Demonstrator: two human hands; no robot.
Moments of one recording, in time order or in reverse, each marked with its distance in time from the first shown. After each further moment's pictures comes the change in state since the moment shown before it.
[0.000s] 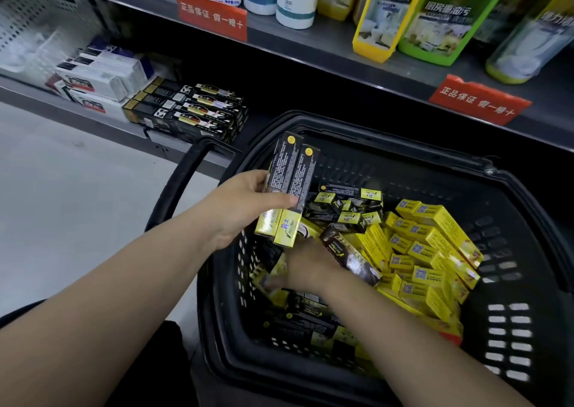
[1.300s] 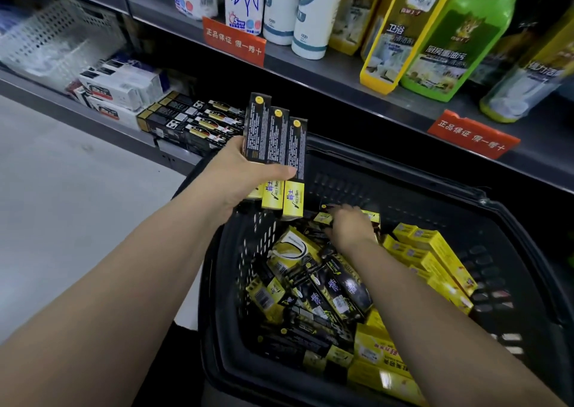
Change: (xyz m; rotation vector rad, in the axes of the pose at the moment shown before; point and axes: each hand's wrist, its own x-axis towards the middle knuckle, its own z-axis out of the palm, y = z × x) left_hand 0.003 0.029 -0.020 -0.106 0.307 0.164; right_hand 0.041 0.076 -0.043 -0.122 0.459 0.206
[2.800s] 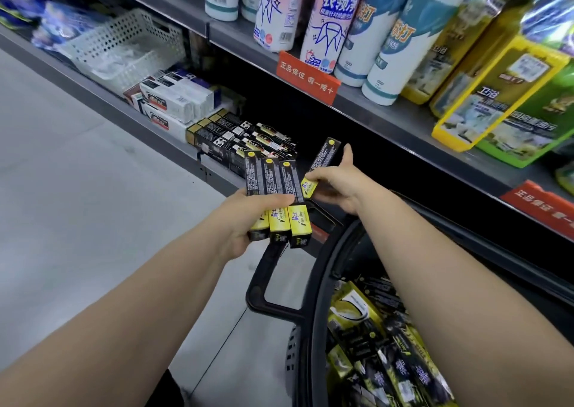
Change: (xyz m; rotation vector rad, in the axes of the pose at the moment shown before) left_hand 0.036 -0.037 -0.068 -0.391 0.055 -0.255; right_hand 0.100 -0.125 -0.106 1.353 -0.231 0.166
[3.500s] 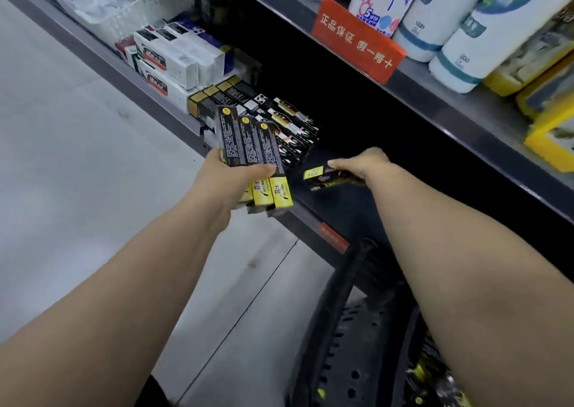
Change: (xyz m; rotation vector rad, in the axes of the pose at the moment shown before) left_hand 0.086 0.008 -0.045 -0.013 0.305 0.135; right_hand 0.138 0.013 -0.003 -0.732 0.239 0.034
